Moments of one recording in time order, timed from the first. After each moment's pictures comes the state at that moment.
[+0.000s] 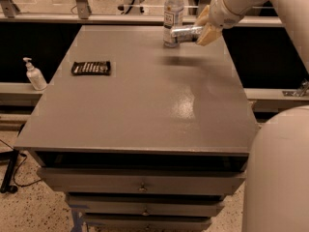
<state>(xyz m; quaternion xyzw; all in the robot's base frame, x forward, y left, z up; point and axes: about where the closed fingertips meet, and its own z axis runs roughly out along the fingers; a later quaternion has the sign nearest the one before) 0.755 -0.165 0.919 -0.70 0.64 -0.07 0.32</state>
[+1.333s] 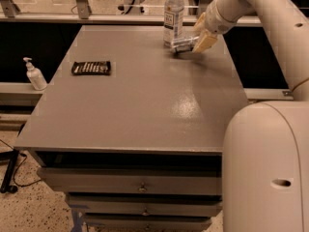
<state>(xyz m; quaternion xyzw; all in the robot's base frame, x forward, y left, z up) 0.793 -0.164 0.882 -0.70 0.64 -0.05 0.32</state>
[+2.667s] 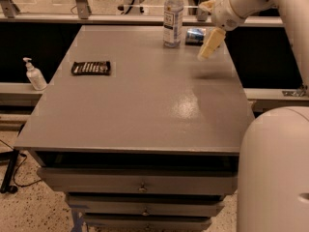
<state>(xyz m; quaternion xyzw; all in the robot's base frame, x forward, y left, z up) 0.764 -0.157 0.912 -0.67 0.65 0.02 0.37</state>
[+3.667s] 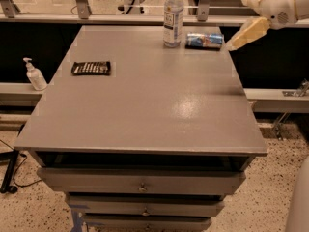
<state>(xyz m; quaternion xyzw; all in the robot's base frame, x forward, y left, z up) 0.700 -0.237 0.972 -0.53 0.69 0.15 0.48</state>
